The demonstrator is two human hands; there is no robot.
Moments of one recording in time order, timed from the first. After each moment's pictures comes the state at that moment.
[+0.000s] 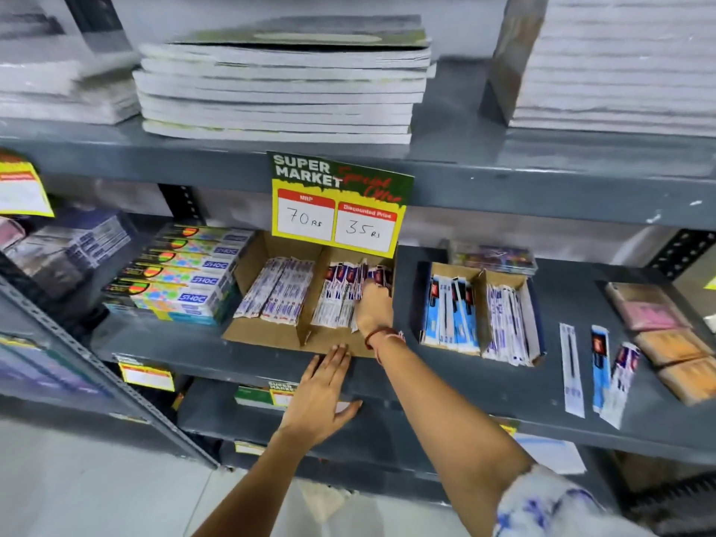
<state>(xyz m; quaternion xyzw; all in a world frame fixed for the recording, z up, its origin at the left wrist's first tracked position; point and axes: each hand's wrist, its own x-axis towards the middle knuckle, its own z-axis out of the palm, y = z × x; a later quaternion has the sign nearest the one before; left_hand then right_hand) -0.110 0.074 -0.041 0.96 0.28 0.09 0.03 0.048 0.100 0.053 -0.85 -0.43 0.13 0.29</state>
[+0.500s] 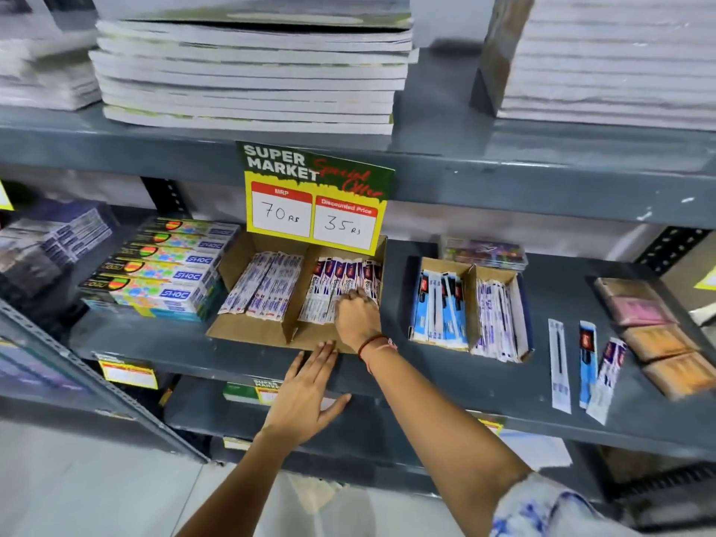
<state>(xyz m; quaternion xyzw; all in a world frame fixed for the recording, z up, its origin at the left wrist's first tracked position) -0.111 0.073 -0.040 0.95 0.28 0.12 0.04 0.045 0.095 0.025 -0.81 -0.55 0.09 0.20</state>
